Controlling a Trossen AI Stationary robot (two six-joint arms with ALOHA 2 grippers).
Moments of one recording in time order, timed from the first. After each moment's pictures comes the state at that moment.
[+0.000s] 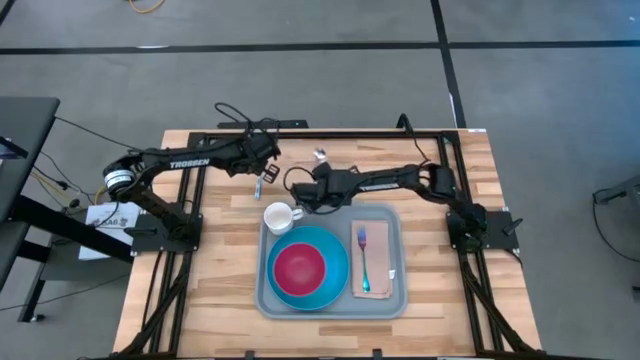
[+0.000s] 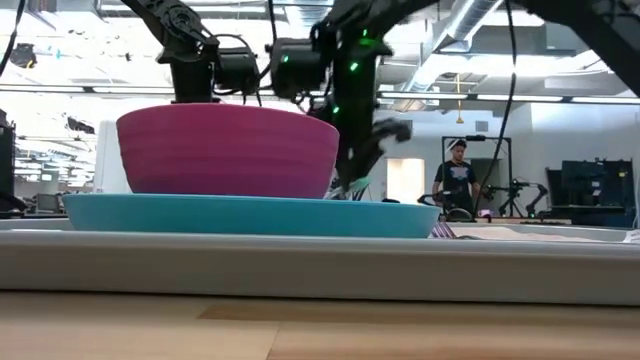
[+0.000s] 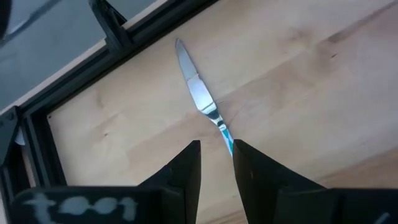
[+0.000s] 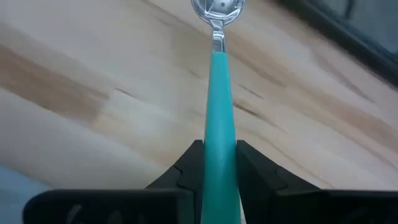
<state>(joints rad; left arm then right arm) 0.51 1.51 0.98 -0.70 -0.46 -0.46 -0.07 2.23 1.81 -1.09 0.61 0.92</state>
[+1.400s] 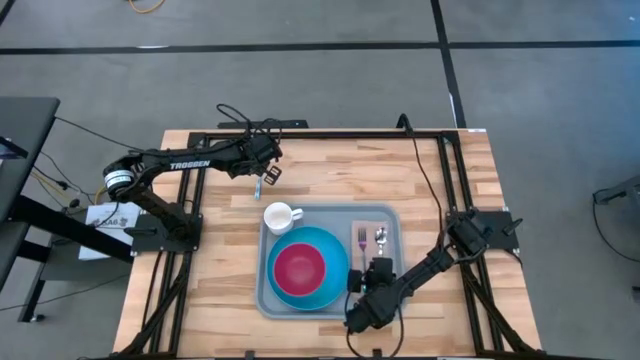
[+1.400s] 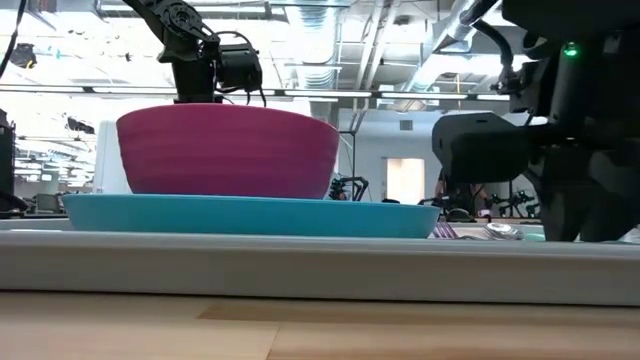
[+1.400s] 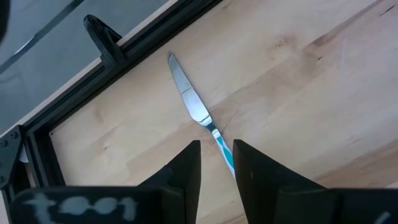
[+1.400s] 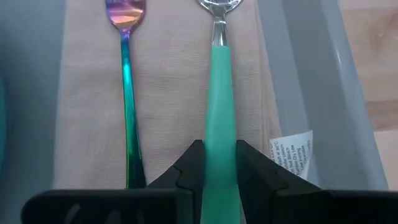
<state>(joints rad) 0.48 1.51 0.98 -0.68 -0.48 -0.41 0.65 2.23 1.56 -1.30 0.30 2.32</state>
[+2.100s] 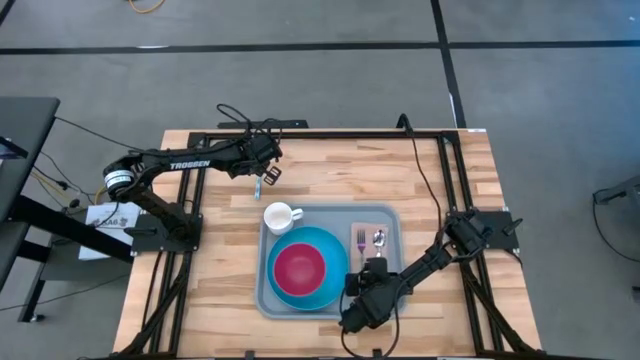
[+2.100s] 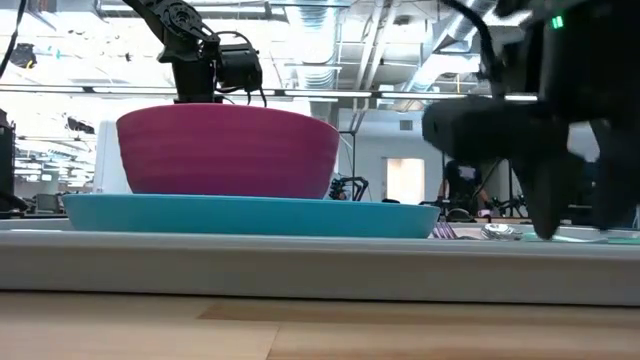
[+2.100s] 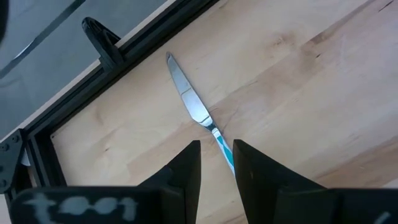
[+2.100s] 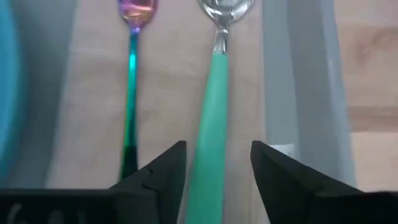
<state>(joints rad) 0.48 1.51 0.98 -0.68 -0.48 -0.38 0.62 2.23 1.65 -1.39 0.27 2.18</state>
